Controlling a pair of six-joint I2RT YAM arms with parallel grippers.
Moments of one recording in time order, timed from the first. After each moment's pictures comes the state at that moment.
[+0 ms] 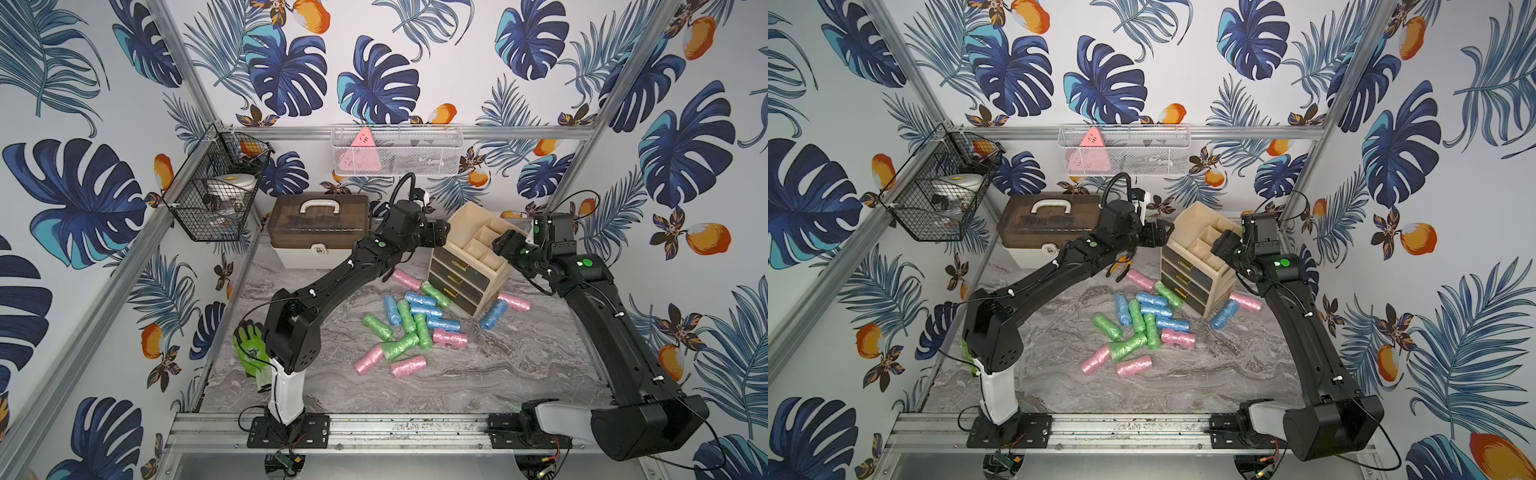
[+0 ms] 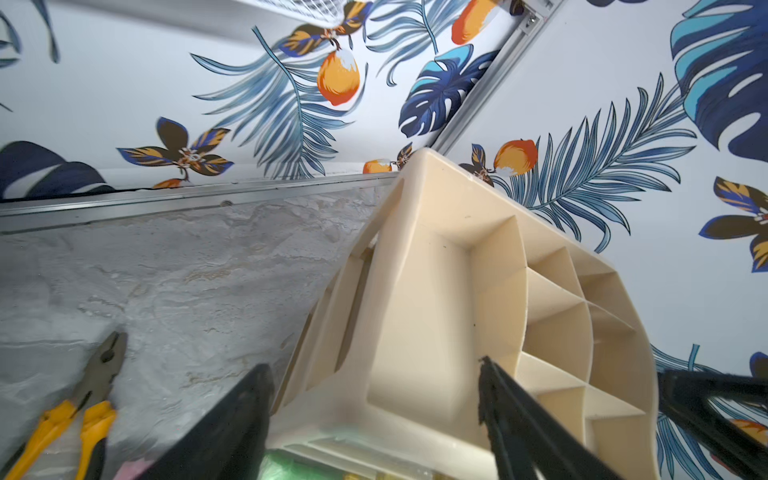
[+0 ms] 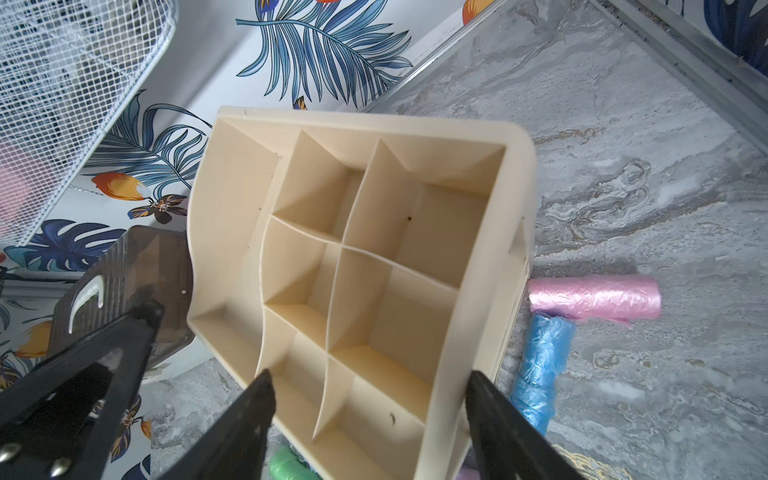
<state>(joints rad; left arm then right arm) -0.59 1.90 1.76 -0.19 0.07 -0.49 0.17 1.30 1.41 -0.80 0.03 0.69</state>
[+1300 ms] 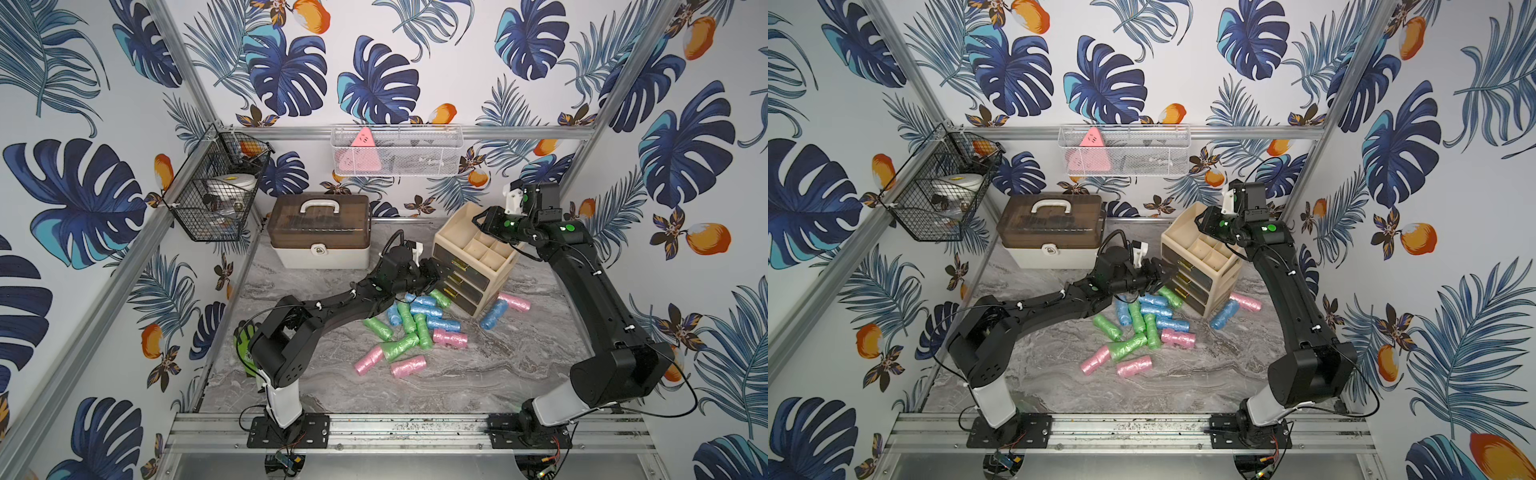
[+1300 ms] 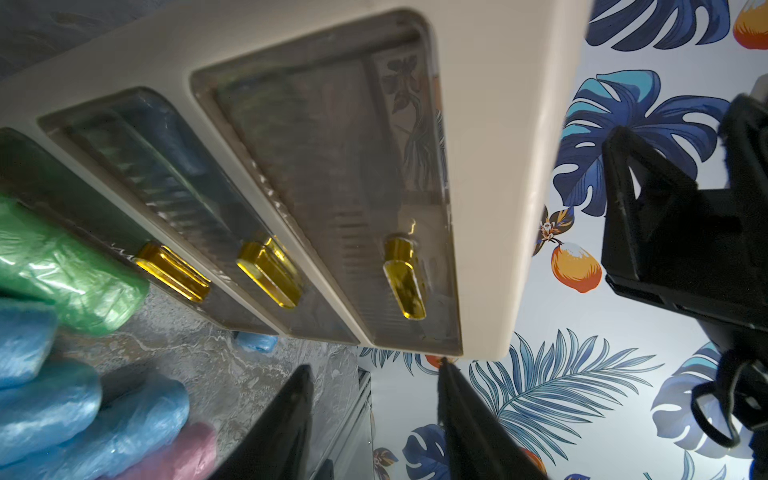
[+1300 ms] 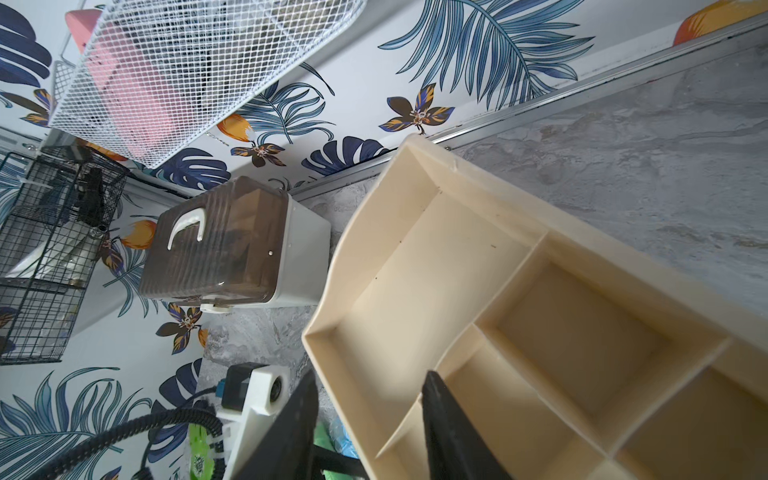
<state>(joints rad) -0.66 1.82 1.20 0.36 0.41 -1.30 0.17 1.57 1.70 -0.75 -0.27 0.50</state>
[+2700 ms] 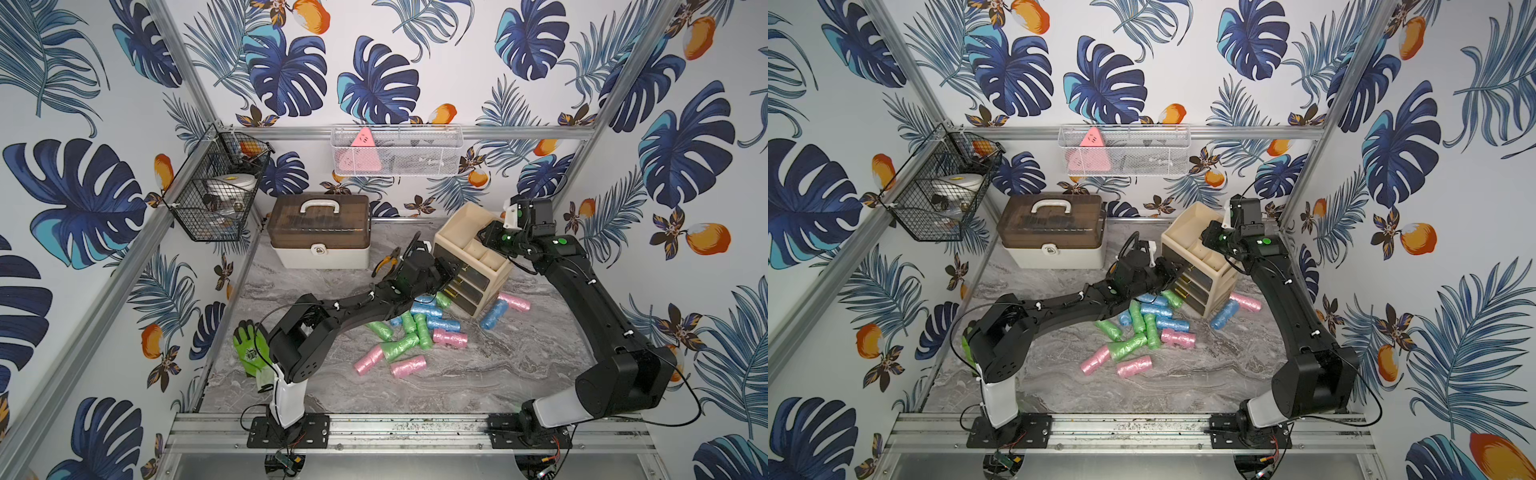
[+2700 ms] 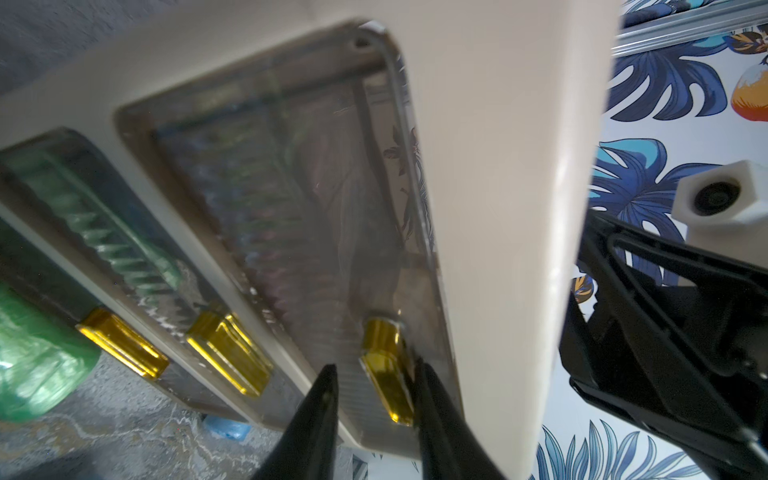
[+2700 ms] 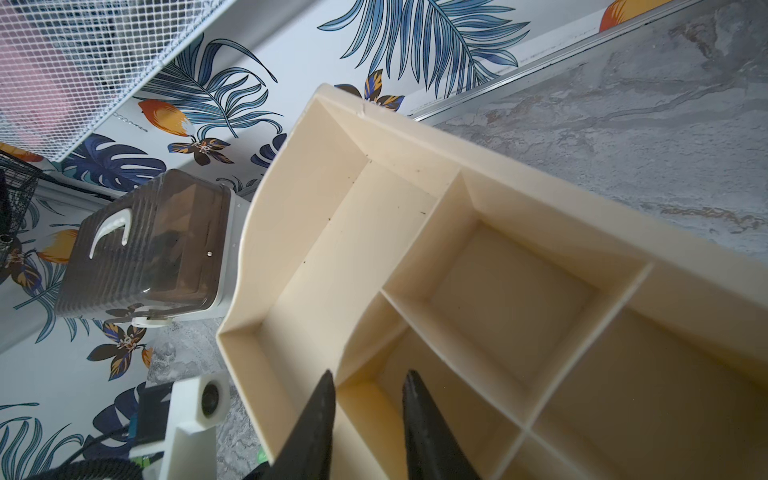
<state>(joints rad) -0.76 1.91 1.32 0.36 0.11 -1.33 0.17 1.50 1.50 -0.66 -0.15 0.50</state>
